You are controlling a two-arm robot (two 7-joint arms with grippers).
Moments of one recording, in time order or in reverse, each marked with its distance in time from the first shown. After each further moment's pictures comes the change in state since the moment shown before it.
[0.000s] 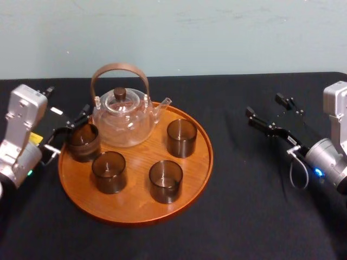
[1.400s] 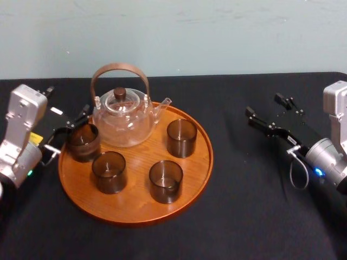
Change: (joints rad) left arm 0.000 0.000 0.000 0.000 0.000 0.000 0.000; right arm 0.001 0.004 -0.004 -0.002 0.005 0.003 0.002
